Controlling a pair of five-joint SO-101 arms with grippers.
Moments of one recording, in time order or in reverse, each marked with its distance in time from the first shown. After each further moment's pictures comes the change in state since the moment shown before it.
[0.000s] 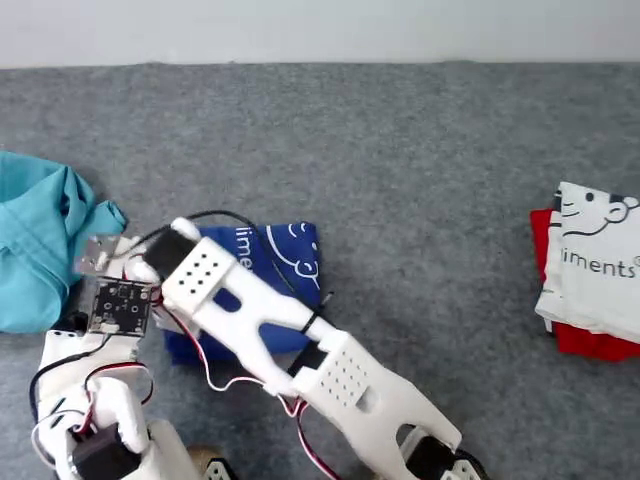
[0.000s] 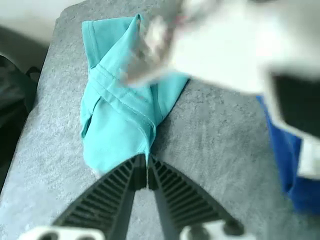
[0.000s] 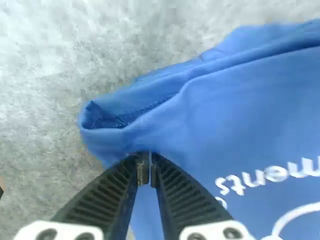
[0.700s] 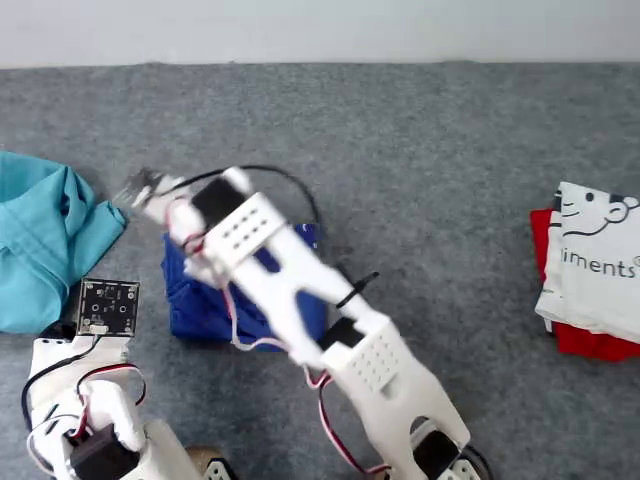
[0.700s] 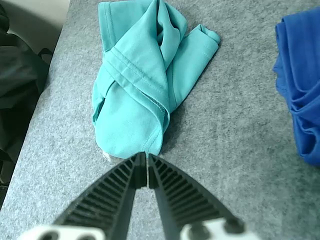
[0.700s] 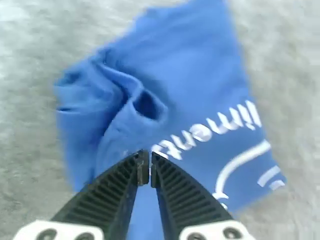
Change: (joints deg) left arm -4.6 0.3 0.1 0.0 -0.4; right arm 11.5 -5.7 1.5 0.0 0.4
